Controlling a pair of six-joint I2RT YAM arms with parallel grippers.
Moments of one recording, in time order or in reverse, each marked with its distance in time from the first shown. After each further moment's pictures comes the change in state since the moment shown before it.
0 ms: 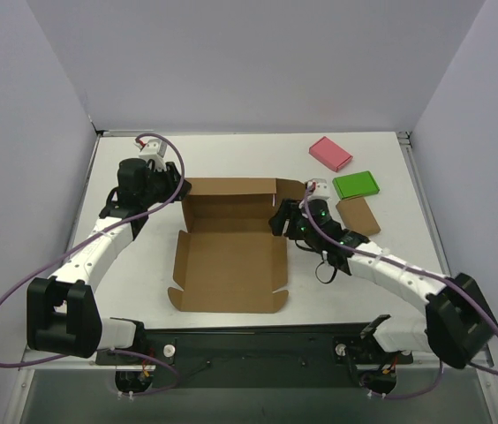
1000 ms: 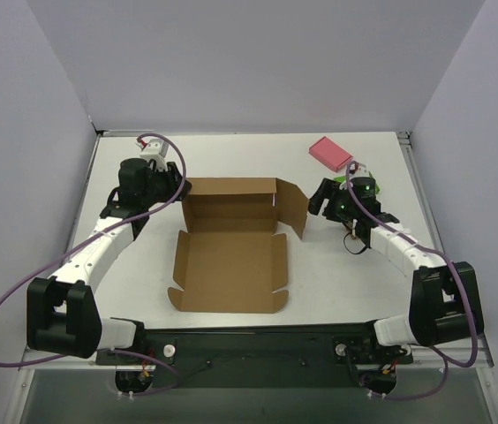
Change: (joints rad) left arm -0.009 -0.001 0.002 0.000 -0.018 0.020; right arm -0.468 0.052 0.051 -0.040 -0.359 -0.144
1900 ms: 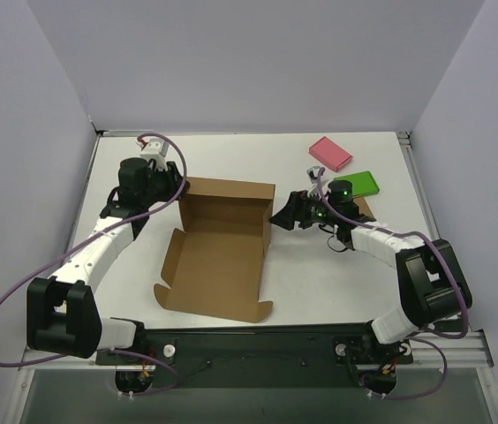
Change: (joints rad) left arm -0.003 0.000 0.002 0.005 -0.019 0.029; right arm 0.140 0.137 -0.028 0.281 -0.447 -0.099
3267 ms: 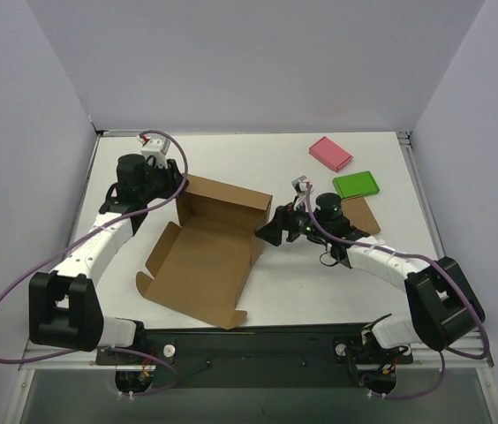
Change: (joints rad) left arm 0.027 0.035 0.032 0.001 0.044 0.082; right arm 0.158 -0.096 -0.075 0.077 0.063 -0.024
